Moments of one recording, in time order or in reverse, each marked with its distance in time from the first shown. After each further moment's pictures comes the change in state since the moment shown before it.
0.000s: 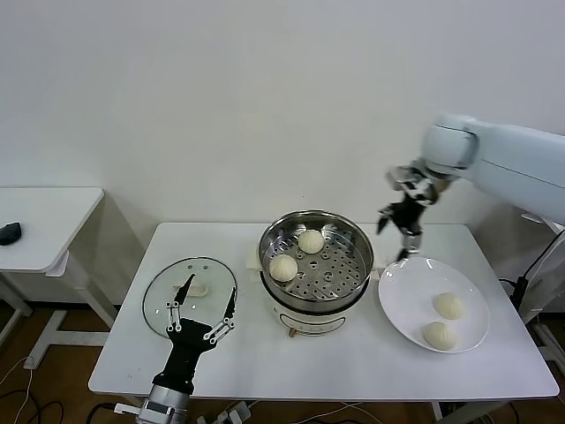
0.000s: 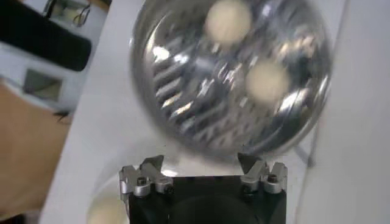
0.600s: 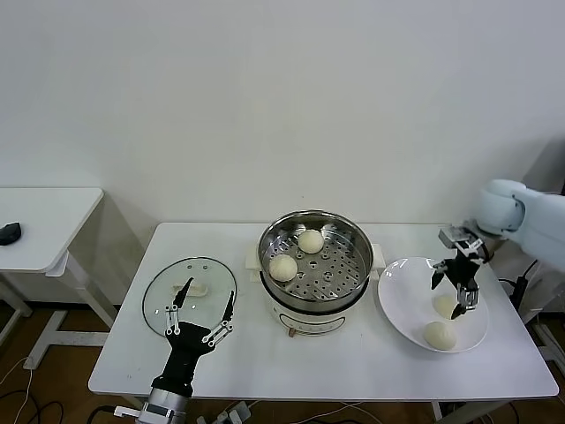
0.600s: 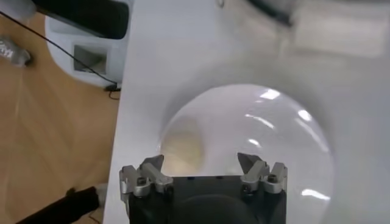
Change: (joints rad) left arm 0.012 -0.006 -0.010 0.010 0.005 -0.005 -0.001; right arm -0.278 -0.182 0.113 -0.026 -0.177 0.034 -0.014
